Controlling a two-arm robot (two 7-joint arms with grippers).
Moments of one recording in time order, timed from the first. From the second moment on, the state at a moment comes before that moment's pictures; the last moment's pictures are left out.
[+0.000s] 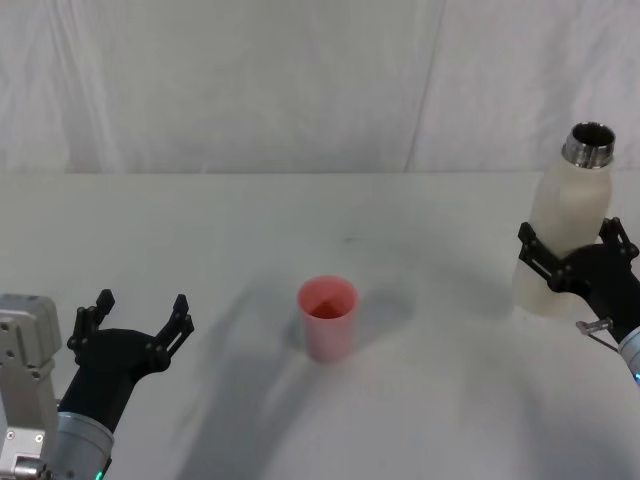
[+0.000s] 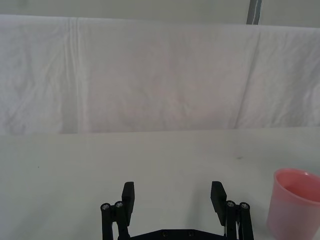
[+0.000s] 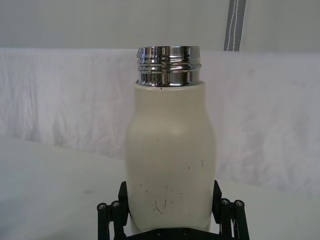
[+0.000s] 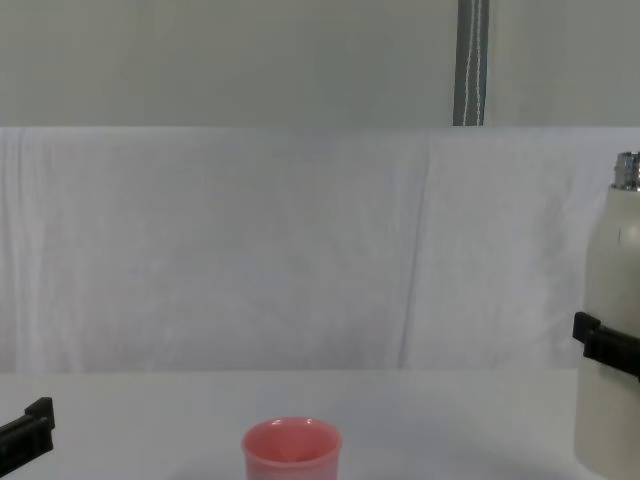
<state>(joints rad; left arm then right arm) 0.27 0.24 0.04 -1.85 -0.25 -0.02 -0.02 0.10 0.23 -0.11 -1.51 0.22 -0.15 0.27</state>
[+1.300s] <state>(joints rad) 0.27 0.24 0.04 -1.85 -0.25 -0.02 -0.02 0.10 0.21 -0.14 -1.40 0.23 -0.26 0.29</state>
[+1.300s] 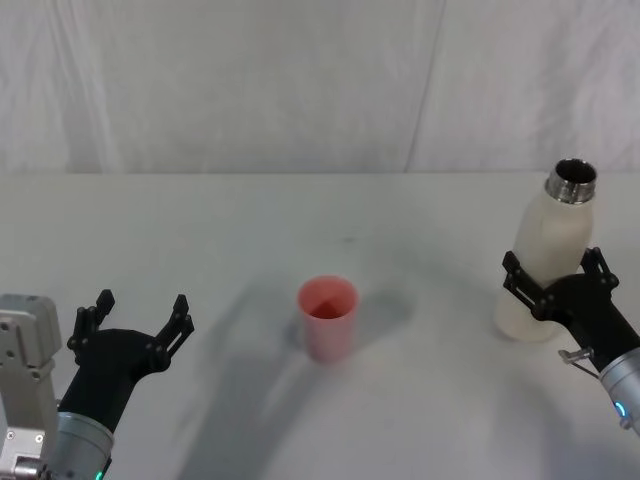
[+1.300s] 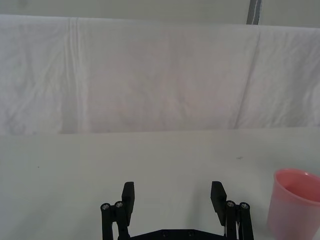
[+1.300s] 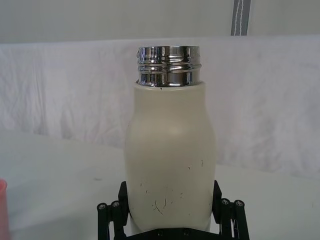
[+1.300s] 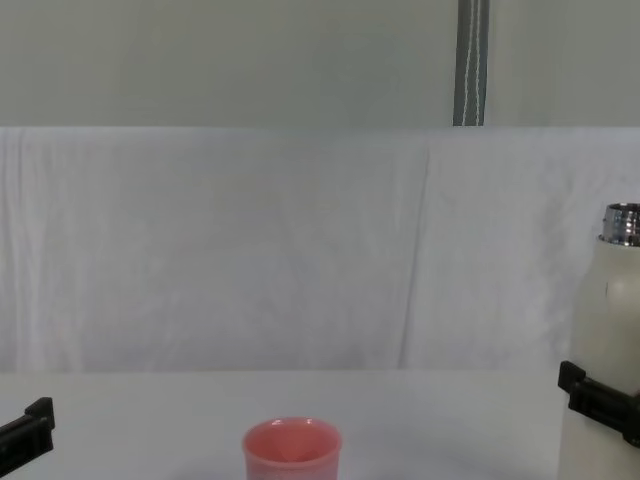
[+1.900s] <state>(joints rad) 0.27 0.24 0.04 -1.85 -0.25 -0.02 -0.02 0.10 0.20 -0.14 -1.36 0.22 -0.29 0.29</state>
